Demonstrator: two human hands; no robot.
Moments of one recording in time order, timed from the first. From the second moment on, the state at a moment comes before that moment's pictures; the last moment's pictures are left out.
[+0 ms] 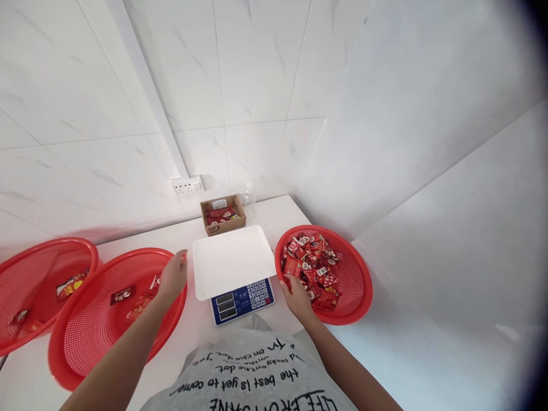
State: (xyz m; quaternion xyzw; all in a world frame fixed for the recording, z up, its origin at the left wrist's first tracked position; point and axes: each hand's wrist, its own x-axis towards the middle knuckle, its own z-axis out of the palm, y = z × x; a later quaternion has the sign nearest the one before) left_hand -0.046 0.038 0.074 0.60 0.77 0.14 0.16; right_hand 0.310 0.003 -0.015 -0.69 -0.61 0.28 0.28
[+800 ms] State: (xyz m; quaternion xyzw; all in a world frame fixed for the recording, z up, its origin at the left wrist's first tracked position) left_hand 0.008 -0.034 0.007 0.73 0.62 0.17 0.21; right_hand 0.342 0.034 0.003 -0.75 -0.54 0.36 0.13
